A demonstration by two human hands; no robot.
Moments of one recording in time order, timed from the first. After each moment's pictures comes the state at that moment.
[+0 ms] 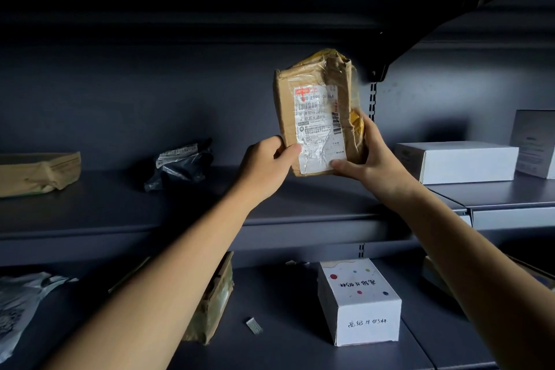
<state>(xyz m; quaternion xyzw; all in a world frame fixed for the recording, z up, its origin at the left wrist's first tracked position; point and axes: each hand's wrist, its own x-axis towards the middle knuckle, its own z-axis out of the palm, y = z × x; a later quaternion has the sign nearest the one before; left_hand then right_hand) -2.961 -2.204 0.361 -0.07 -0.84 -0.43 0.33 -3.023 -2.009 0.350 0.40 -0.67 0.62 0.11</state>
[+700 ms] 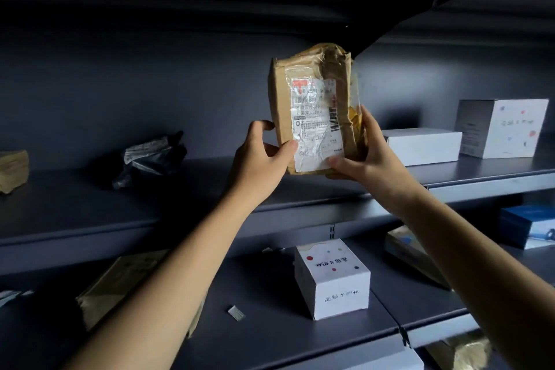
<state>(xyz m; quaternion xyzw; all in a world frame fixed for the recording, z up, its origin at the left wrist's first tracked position) -2.937 -2.180 0.354 -0.09 -0.80 -0.50 0.32 -2.974 -1.987 0.345 0.33 -0.67 0.65 0.13</state>
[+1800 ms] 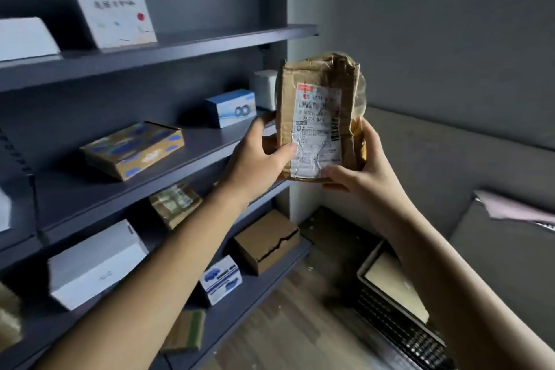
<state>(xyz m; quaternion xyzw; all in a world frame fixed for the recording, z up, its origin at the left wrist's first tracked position) -2.765 -1.559 0.216 -0.27 -0.79 -0.55 -0.01 -2.683 -1.399 0.181 -0.04 -0.71 0.66 0.26</state>
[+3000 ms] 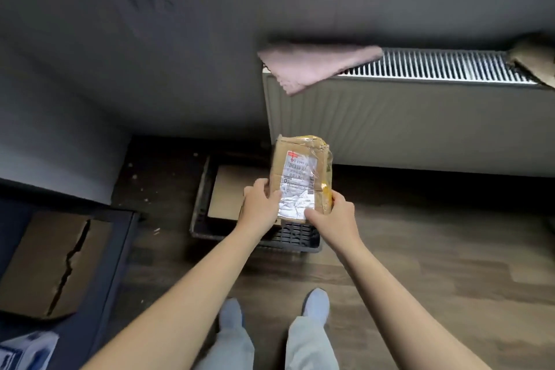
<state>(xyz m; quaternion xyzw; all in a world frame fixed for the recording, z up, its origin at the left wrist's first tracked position) -2.705 -0.909 -0.241 -0.27 -0.82 -0.28 -0.42 -2.558 -0.870 -0.253 -0.63 -0.54 0.55 0.11</state>
